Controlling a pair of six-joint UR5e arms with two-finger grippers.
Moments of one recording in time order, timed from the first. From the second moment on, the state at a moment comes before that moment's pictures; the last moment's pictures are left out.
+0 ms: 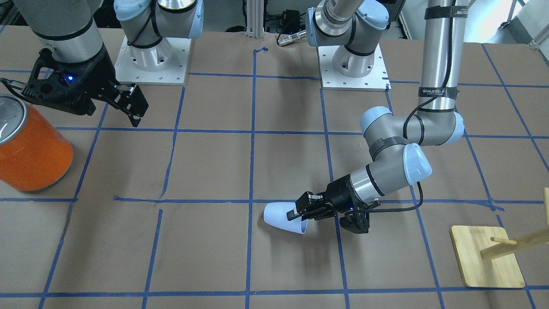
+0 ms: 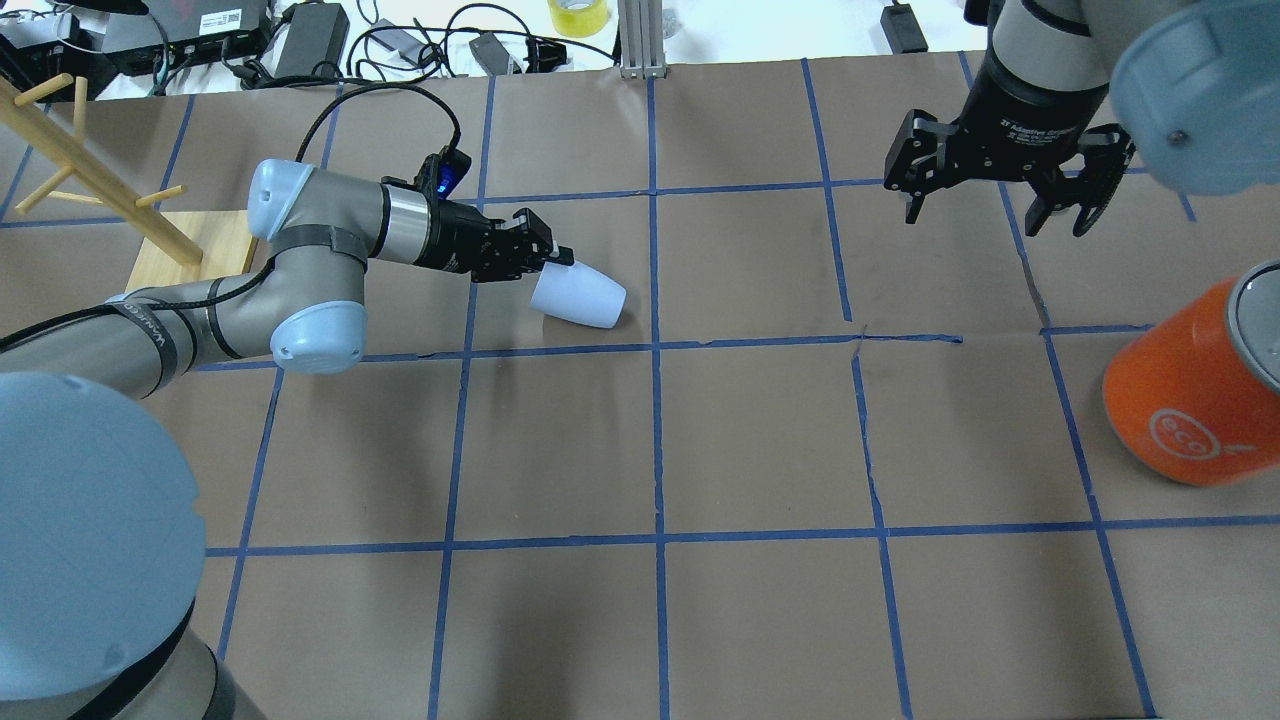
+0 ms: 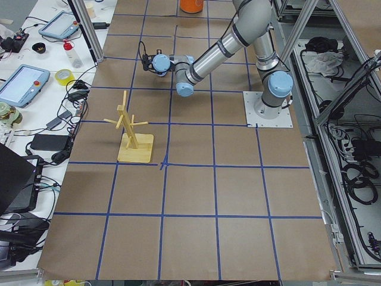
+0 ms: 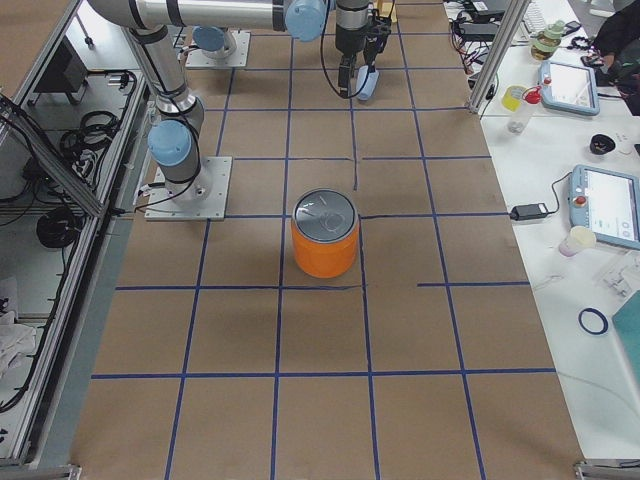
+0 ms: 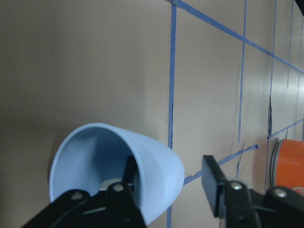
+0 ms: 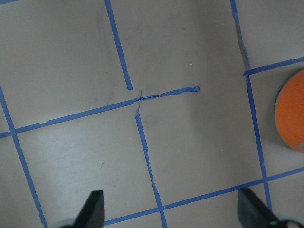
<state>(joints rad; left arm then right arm) -1.46 -2.08 -1.89 -0.62 0.71 -0.04 1.56 -1.56 1.59 -1.62 -1.64 0.22</state>
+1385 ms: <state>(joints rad) -1.52 -1.95 -1.80 -0.62 1.13 -0.28 1.56 -1.56 1.60 -1.62 -1.64 0.22</state>
